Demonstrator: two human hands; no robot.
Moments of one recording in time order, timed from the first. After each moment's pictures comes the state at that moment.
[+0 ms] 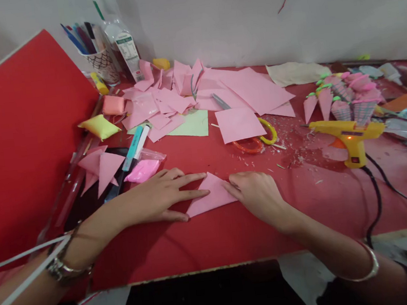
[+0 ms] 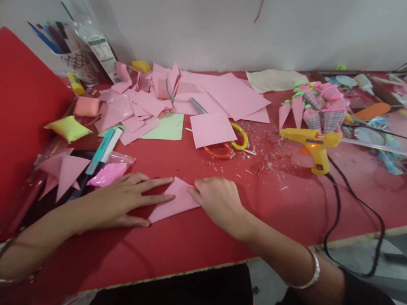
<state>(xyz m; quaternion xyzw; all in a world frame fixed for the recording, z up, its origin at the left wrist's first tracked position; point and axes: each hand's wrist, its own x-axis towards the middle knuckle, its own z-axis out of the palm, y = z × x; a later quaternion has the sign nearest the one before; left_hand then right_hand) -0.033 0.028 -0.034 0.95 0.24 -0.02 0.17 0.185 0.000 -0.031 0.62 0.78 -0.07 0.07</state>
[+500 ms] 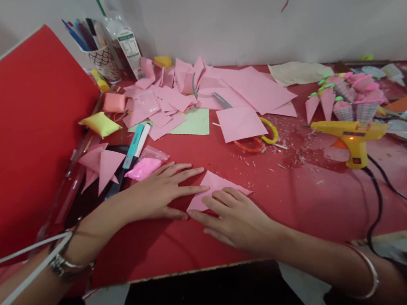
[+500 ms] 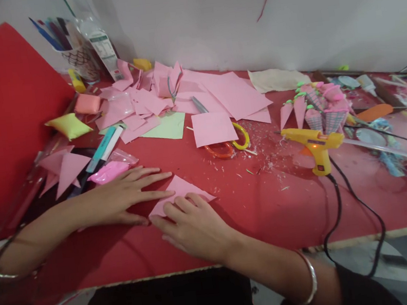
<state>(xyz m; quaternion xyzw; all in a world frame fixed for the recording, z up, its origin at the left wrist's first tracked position) -0.033 0.029 -0.039 0.95 0.27 -0.04 0.15 0.169 -0.032 -0.038 0.29 0.96 0.00 -0.05</state>
